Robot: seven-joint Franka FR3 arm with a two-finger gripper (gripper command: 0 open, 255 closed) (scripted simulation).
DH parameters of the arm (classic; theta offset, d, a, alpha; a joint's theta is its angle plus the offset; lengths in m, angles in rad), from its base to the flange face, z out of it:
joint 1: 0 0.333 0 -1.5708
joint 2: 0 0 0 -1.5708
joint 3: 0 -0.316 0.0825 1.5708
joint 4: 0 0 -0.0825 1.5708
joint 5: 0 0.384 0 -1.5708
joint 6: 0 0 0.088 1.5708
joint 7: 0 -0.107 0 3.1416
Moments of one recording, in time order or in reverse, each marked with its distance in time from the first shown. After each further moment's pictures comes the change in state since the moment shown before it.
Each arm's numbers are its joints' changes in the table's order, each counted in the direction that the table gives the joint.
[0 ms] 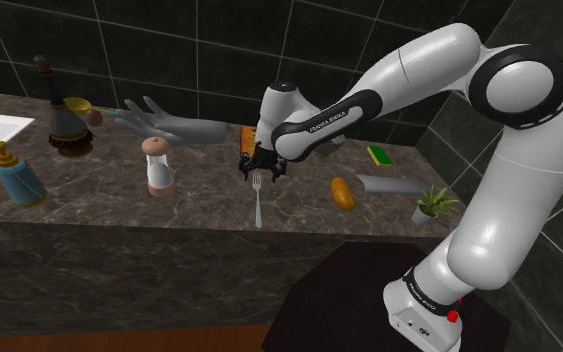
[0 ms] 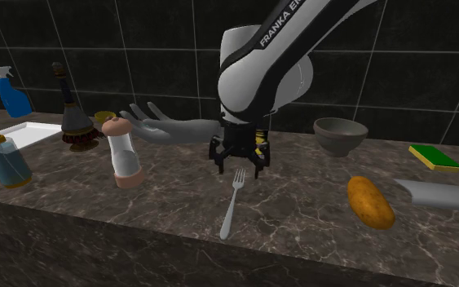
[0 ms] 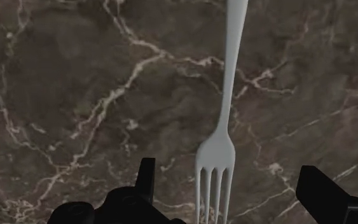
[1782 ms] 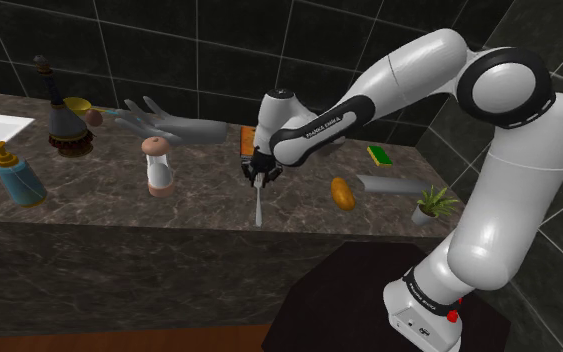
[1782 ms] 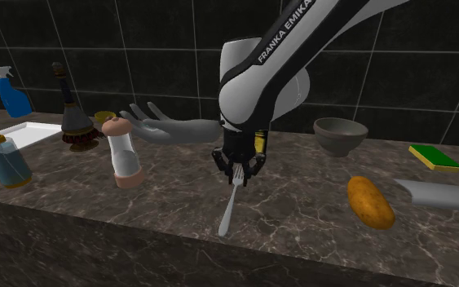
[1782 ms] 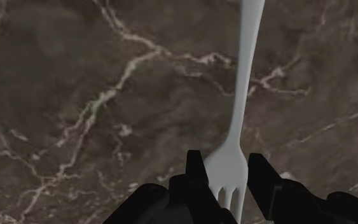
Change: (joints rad) arm 0.007 0.048 0.013 -0.011 -0.024 -0.034 -0.019
